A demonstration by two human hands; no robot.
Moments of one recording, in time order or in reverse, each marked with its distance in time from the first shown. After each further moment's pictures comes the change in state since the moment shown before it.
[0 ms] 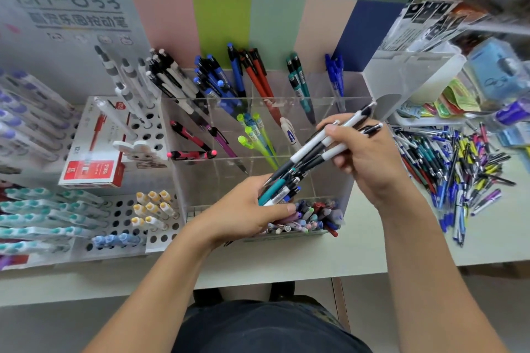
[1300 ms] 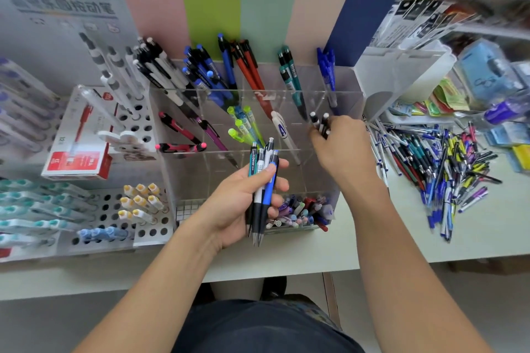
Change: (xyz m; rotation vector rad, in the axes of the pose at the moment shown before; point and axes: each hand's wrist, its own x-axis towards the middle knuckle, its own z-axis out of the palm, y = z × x) left_hand 0.006 0.000 0.018 -0.772 0.123 -0.050; right_hand 0.035 0.037 -0.001 -1.115 0.249 -0.136
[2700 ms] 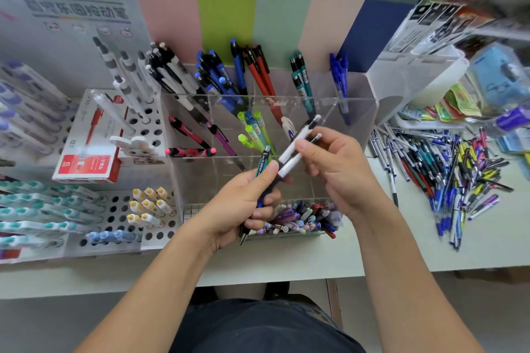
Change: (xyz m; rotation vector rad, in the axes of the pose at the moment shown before) left_hand 0.005 0.007 -0.015 0.225 -0.022 -0.015; right_hand -0.033 -0.024 -0.004 1.207 -0.378 0.092
